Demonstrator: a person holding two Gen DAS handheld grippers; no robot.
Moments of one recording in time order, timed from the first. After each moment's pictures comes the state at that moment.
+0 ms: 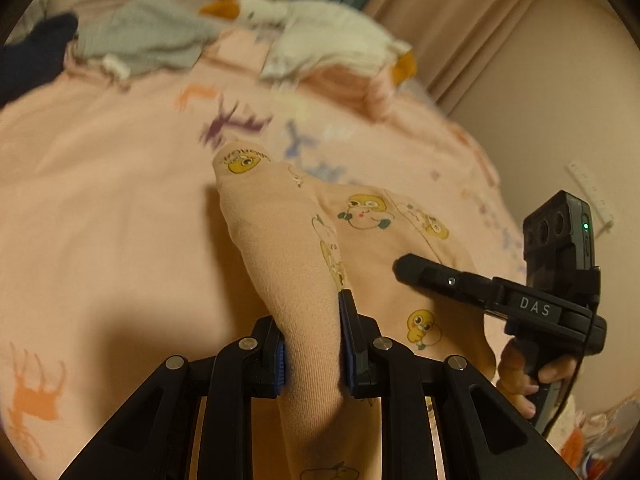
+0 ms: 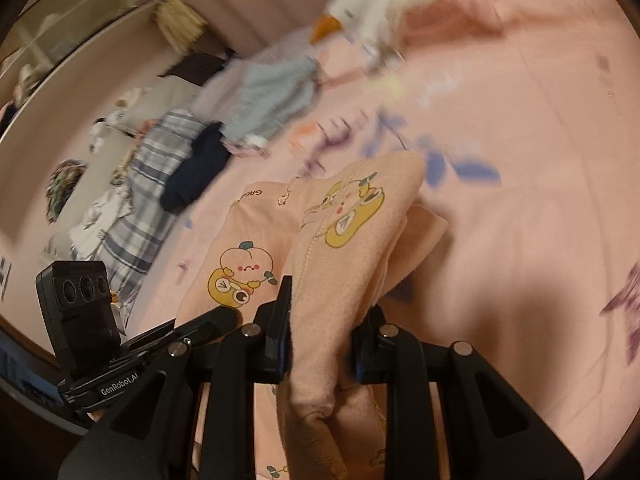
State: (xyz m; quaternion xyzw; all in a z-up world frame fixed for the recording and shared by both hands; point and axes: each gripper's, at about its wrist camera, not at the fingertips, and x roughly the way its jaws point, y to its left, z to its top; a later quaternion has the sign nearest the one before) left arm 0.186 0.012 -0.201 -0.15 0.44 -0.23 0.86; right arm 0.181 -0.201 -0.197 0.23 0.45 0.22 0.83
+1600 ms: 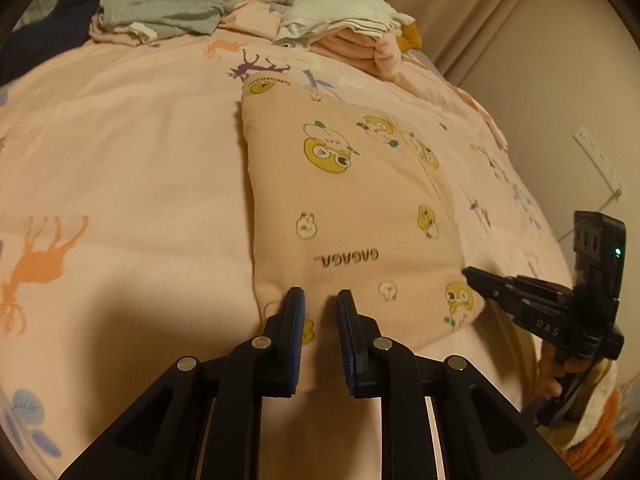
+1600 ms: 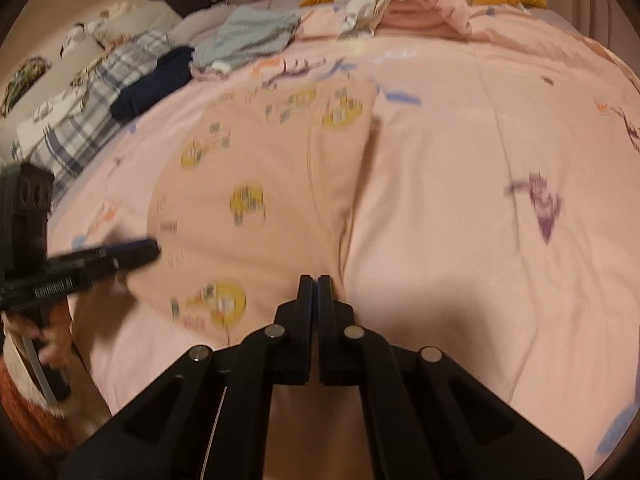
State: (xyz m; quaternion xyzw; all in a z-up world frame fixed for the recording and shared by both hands) left arm 0.115 0.026 -0.218 -0.12 0.46 -0.22 0.85; right arm 0.086 -0.210 -0.214 0.04 0.48 0.15 0.87
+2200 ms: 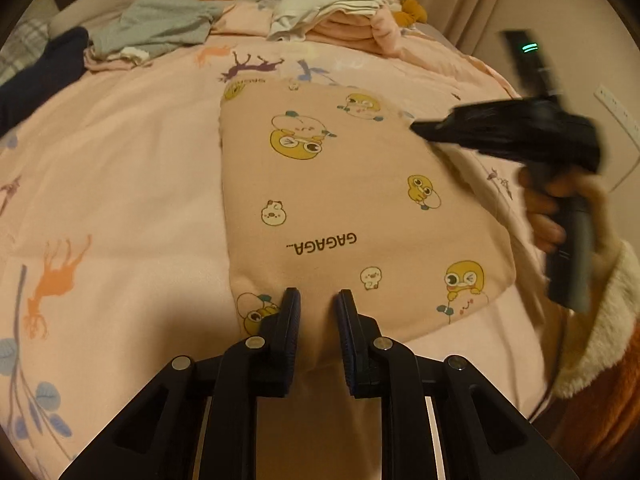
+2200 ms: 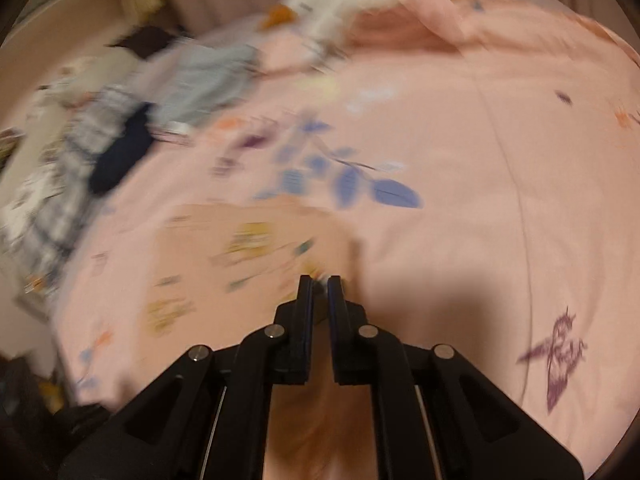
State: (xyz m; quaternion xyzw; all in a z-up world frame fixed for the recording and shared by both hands) left arm 0.113 -0.009 -0.215 -0.03 0.48 -0.18 0.86; right arm 0.220 -0.227 -0.207 0.11 0.48 0.10 0.86
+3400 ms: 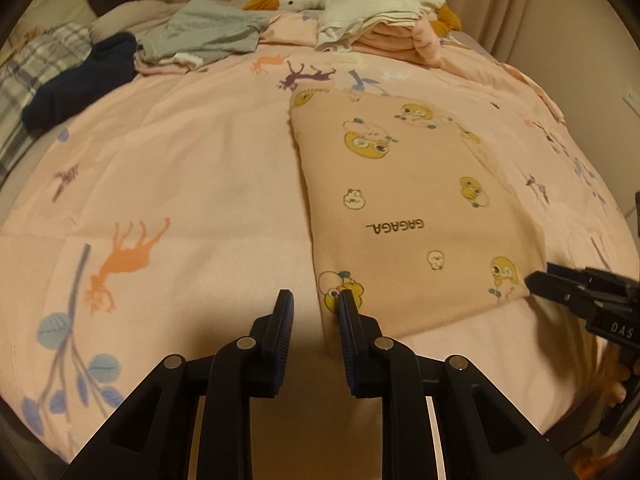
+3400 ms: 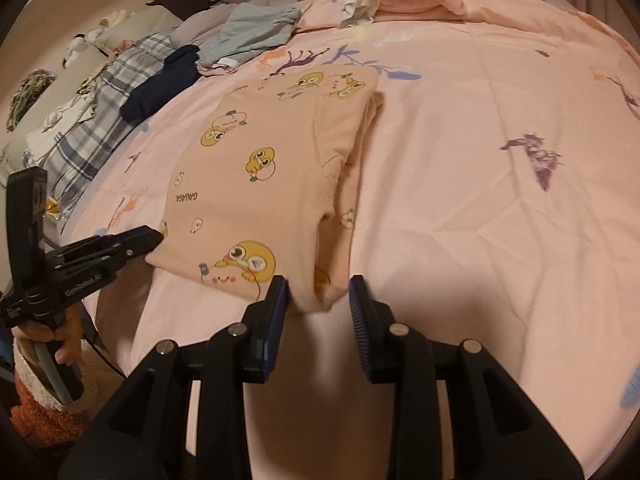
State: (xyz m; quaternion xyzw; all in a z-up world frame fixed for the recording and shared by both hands) left arm 0.097 0.019 -0.205 -0.01 0.47 -0.10 0.88; right arm 0.061 -0.216 -0.214 0.07 0.49 0.15 0.86
